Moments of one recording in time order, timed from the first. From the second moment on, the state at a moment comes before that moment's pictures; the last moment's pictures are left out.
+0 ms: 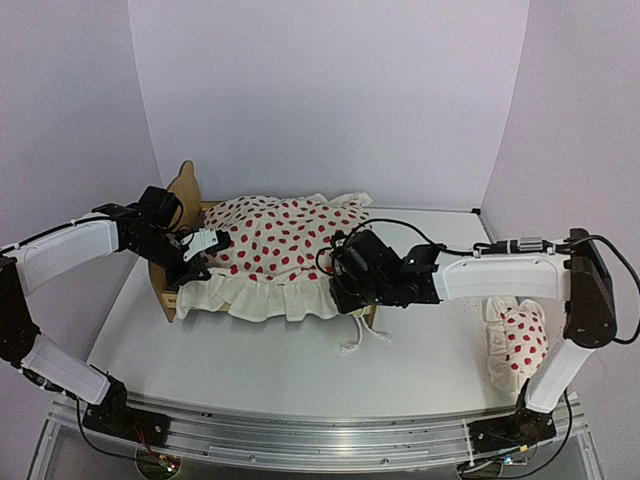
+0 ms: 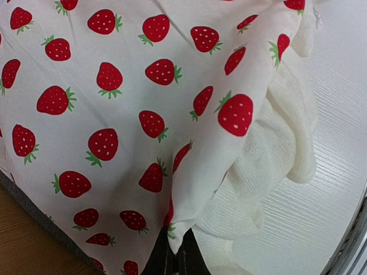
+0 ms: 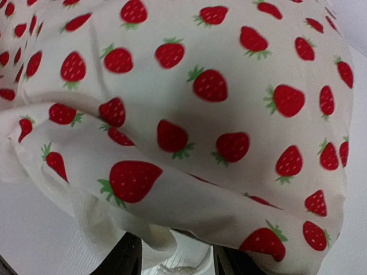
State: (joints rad) left arm -0.36 1.37 1.06 -0.72 0.30 0.79; right arm 1.02 1.74 1.25 -0.39 0.37 0.45
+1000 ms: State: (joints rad) left arm -0.36 1.37 1.06 -0.72 0.31 0.79; right arm 0.86 1.74 1.27 -0.34 0.17 0.58
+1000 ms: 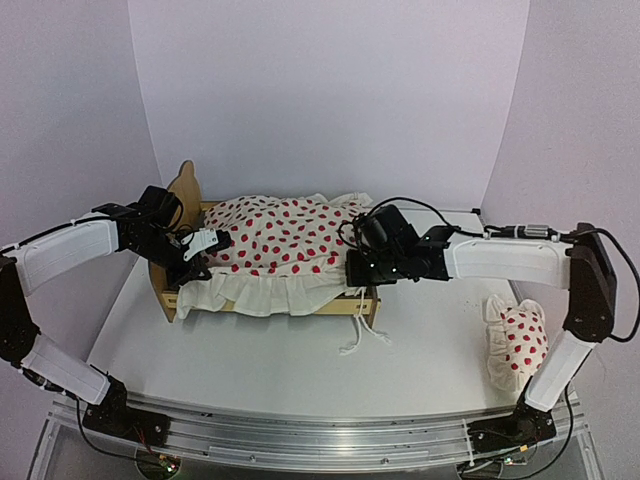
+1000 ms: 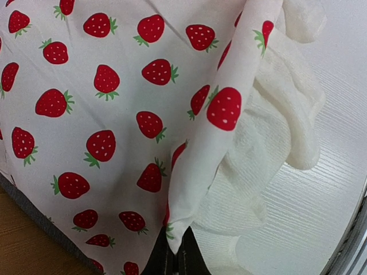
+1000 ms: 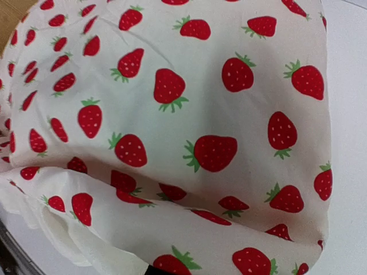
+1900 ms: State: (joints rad) left arm -0.36 1.37 1.06 -0.76 0.35 0.84; right arm 0.79 1.68 1.38 -0.87 -0.21 0.74
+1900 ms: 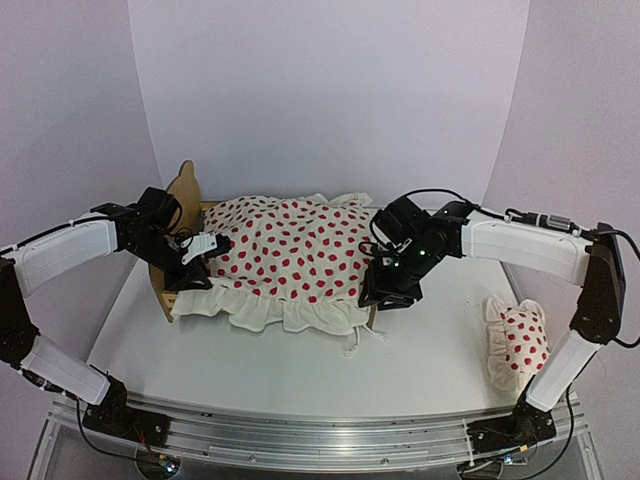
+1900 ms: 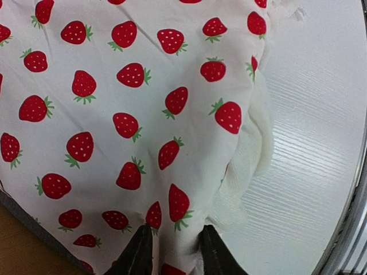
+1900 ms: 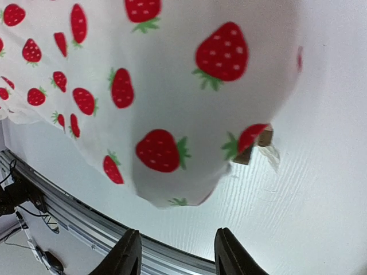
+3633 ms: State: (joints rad) left arm 0.10 1.42 0.86 -0.31 0.45 0.28; right arm 0.39 2.25 2.04 -0.90 -0.24 0.39
